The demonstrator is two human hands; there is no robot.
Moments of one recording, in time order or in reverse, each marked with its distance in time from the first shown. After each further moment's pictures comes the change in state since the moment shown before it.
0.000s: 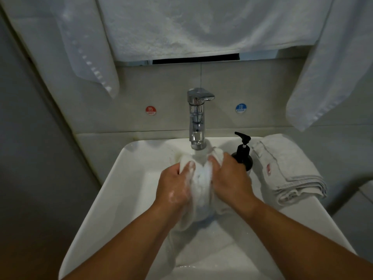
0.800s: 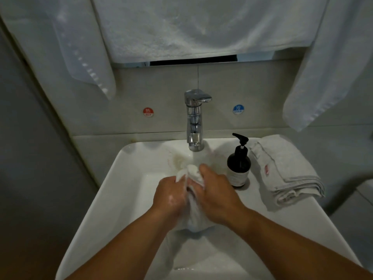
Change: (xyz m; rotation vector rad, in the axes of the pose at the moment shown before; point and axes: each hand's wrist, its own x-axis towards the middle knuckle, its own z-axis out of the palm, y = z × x) left_hand 0.000 -0.007 -0.003 0.116 0.001 -0.118; right_hand -0.028 -0.003 0.012 -0.033 -0.224 -0.196
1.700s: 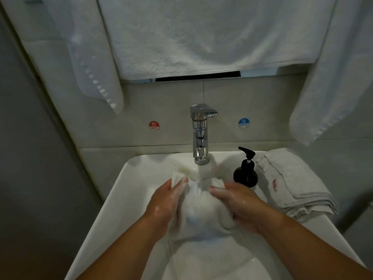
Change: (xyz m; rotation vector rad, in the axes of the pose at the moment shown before) left_hand 0.016 0.002 -0.025 -0.249 -0.123 -0.088; right_hand 0.023 0.031 -0.023 0.601 -0.133 0.356
